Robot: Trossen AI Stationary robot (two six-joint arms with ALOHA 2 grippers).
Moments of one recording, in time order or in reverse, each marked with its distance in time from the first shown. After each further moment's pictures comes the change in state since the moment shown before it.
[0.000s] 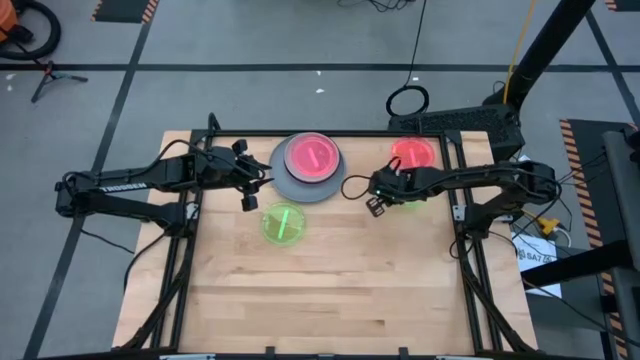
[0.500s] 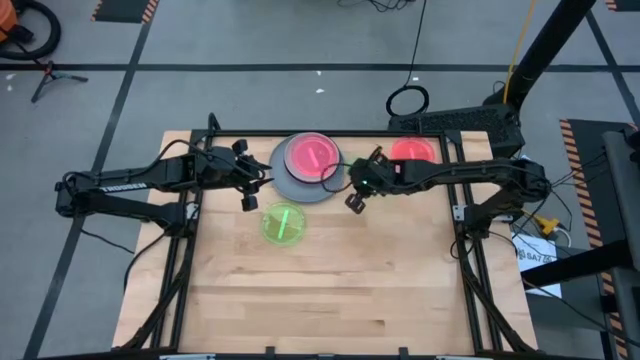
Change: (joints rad) left arm 0.000 0.000 0.000 0.000 0.000 0.011; right arm 0.054 0.068 0.273 0.105 0.016 -0.353
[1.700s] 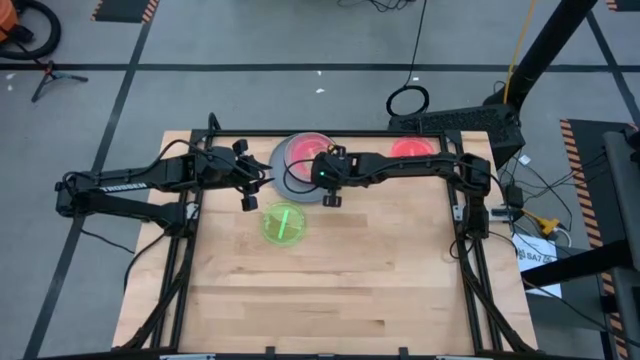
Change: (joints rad) left arm 0.000 0.000 0.000 0.000 0.000 0.014; right arm -0.053 0.421 0.391 0.016 -0.003 -0.635
